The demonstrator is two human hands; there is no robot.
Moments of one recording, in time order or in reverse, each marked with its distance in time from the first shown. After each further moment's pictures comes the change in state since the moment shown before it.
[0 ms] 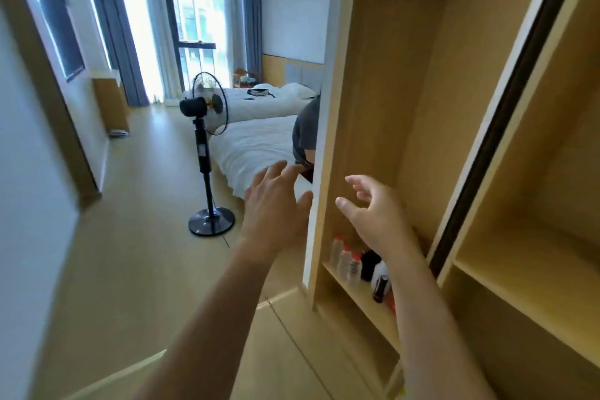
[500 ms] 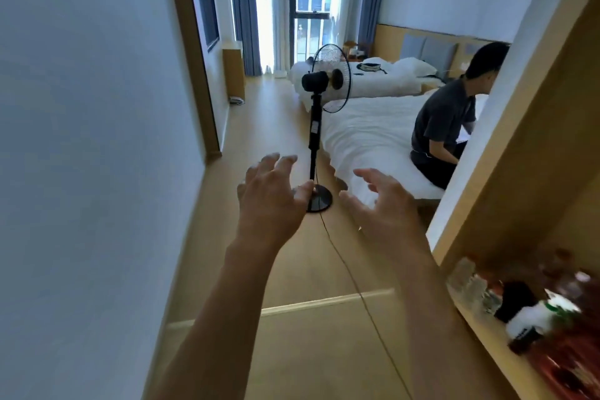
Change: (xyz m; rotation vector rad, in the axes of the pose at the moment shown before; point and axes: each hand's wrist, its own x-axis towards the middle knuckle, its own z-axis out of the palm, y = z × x) left_hand 0.017 -0.241 -0.111 0.190 0.156 -0.348; right_hand 0.047 -0.134 0.241 0.099 -0.249 -0.231
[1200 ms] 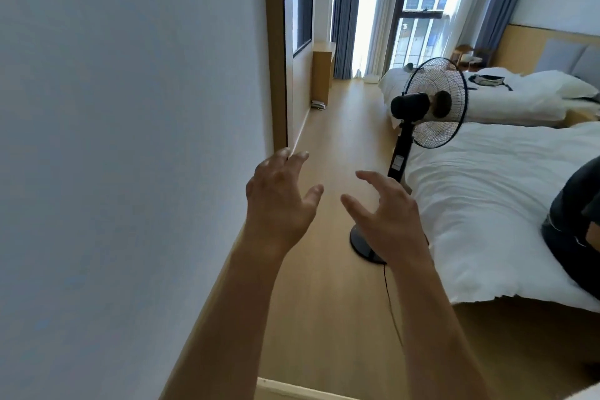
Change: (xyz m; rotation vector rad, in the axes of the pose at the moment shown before) left_hand 0.305 -0.092 0.086 0.112 0.152 -0.194; right_hand 0.352 0.027 0.171 0.143 -0.208 -0.193
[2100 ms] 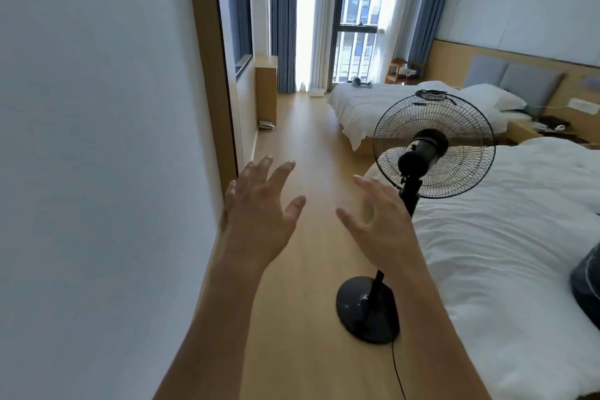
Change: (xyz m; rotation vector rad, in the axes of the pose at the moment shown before) left_hand 0.475 -0.173 0.181 0.001 -0.052 0.185; right_hand 0.444 0.074 0.185 -0.155 0.113 0.128
